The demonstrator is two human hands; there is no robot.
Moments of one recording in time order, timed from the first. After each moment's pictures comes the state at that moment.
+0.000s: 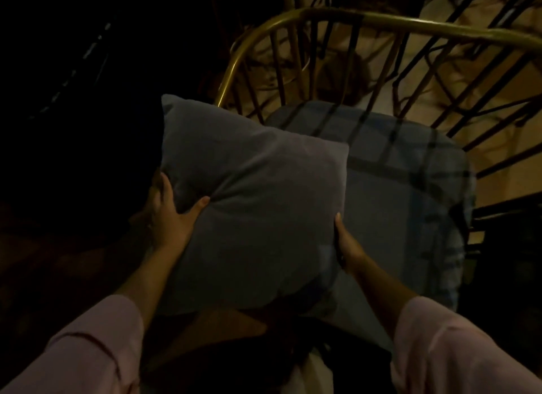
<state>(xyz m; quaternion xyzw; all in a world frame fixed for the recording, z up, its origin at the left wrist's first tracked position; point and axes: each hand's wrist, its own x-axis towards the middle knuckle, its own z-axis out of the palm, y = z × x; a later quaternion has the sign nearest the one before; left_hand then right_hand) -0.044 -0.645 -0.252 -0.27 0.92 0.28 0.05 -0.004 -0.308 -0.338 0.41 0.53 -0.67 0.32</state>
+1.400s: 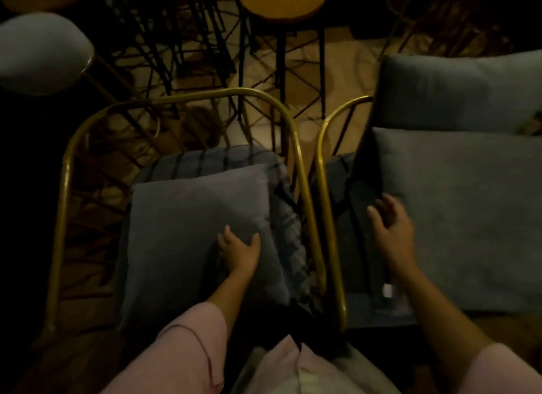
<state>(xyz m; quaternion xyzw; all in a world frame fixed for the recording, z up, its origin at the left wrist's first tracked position) 0.108 -0.244 -0.198 -0.13 0.89 0.36 0.23 0.242 0.010 -0.159 0.44 0.74 -0.48 -0.16</state>
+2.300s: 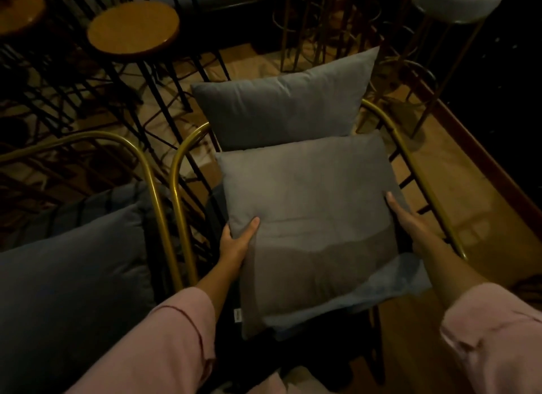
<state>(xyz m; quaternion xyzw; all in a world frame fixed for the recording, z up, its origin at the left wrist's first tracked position) 0.234 0.070 -0.187 -0.09 0.73 0.57 0.36 0.464 0.358 -0.155 0.65 0.48 -0.58 -0.05</state>
